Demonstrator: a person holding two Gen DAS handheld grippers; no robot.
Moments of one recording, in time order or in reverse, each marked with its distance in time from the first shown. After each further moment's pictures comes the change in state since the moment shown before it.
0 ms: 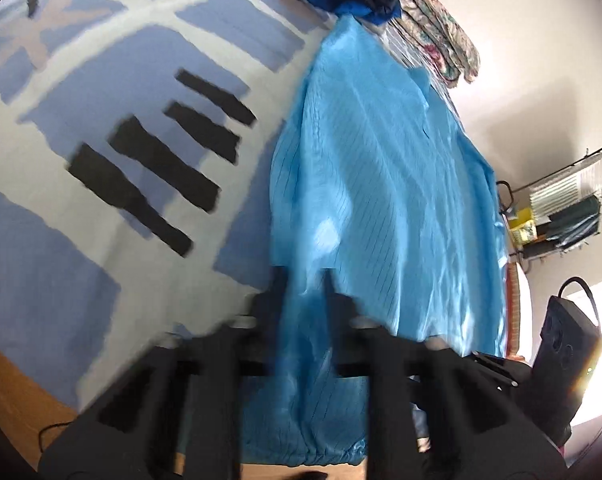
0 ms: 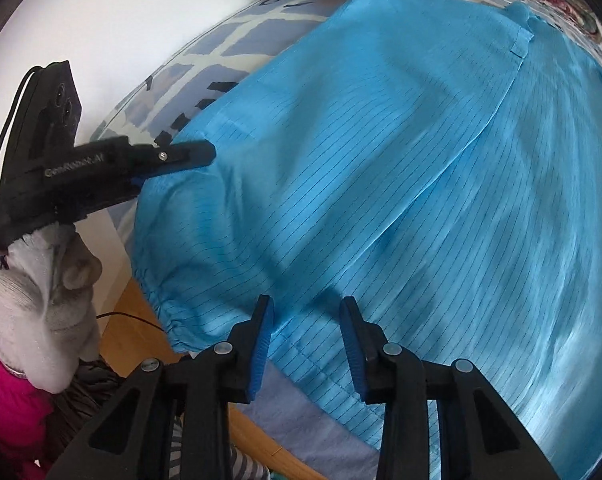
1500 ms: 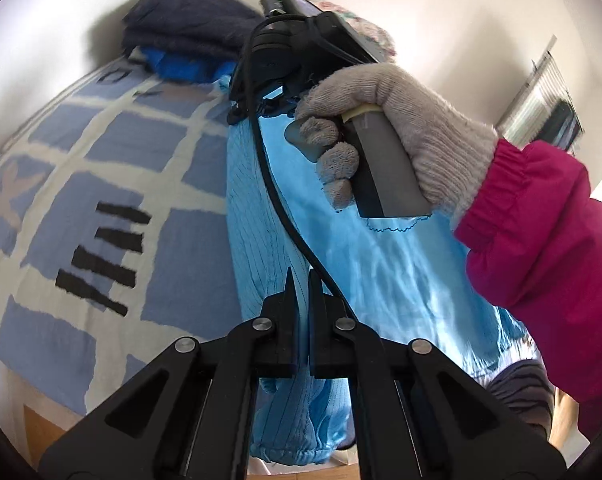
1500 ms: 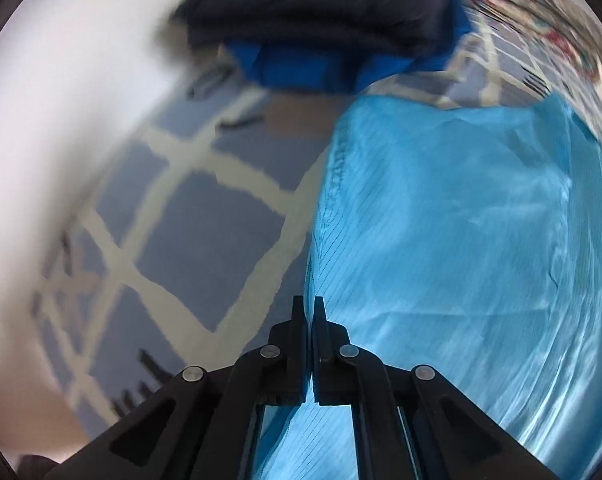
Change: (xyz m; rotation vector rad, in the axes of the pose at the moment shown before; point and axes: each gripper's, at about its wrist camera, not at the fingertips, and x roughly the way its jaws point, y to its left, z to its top) left arm -0.046 -0.108 -0.019 0.433 -0.146 0.026; right arm 0.011 -0.021 0.253 0.136 -0.115 -0.084
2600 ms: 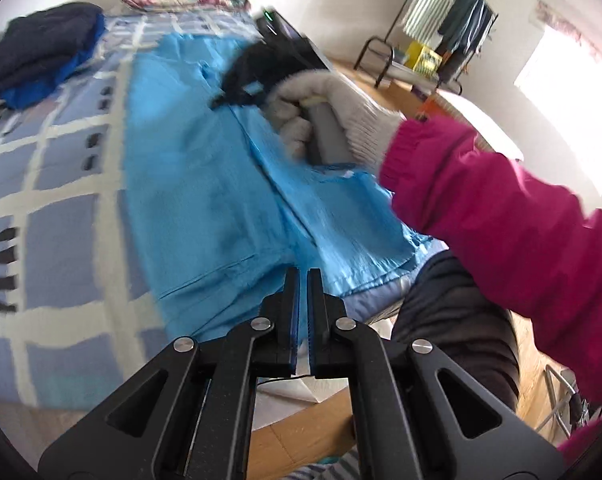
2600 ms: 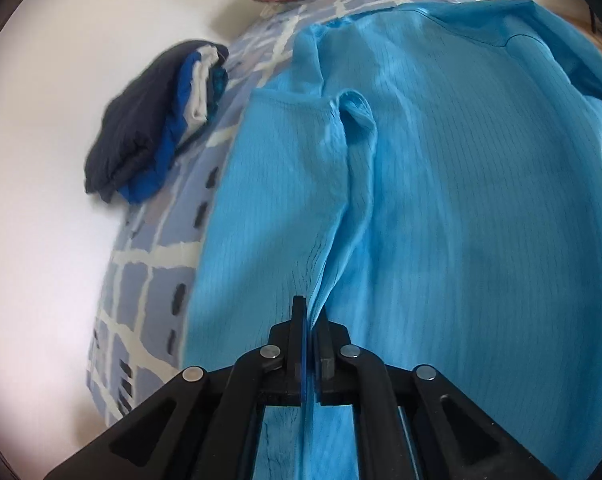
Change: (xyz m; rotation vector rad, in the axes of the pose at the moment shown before) left arm -0.017 -0.128 -0.046 0.333 0.217 -0.214; right arm -0.052 -0.232 -0.110 0.433 -0.128 0.135
